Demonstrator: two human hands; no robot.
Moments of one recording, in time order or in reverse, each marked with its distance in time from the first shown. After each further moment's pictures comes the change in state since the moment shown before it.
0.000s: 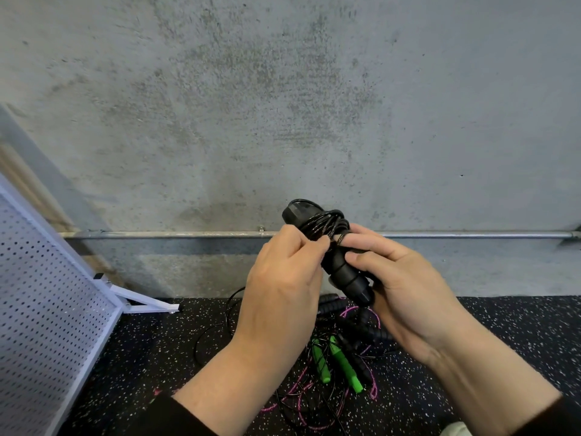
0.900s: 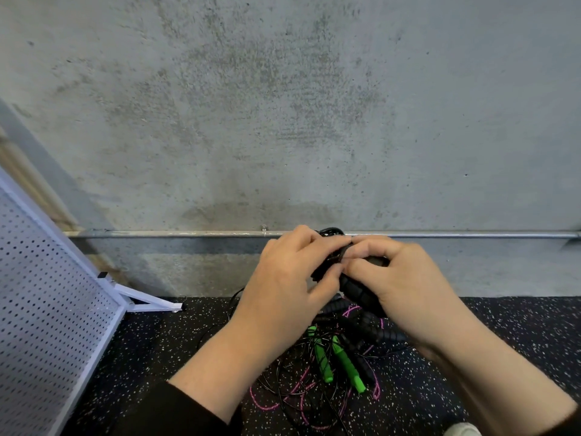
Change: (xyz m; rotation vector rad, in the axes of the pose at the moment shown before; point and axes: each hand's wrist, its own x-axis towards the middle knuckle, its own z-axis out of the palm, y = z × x) left_hand 0.007 -0.016 -0.001 -0.133 -0.200 0.037; right_hand -0.009 -0.015 0.002 -0.601 -0.003 -0.103
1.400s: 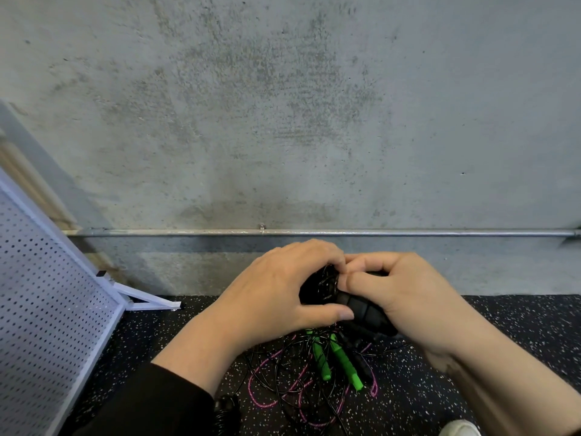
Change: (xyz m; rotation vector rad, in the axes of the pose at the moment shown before) left_hand 0.004 -0.008 -0.017 -0.073 -0.431 -0.014; right_hand -0.017 -0.011 -0.007 -0.039 -0.125 0.136
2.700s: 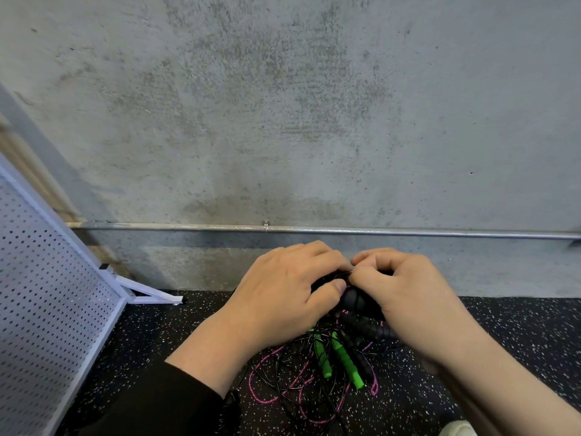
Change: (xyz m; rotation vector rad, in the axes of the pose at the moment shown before) left_hand -0.003 0.006 0.005 0.143 0.031 -0.087; right_hand 0.005 0.007 0.013 -0.118 0.177 -0.028
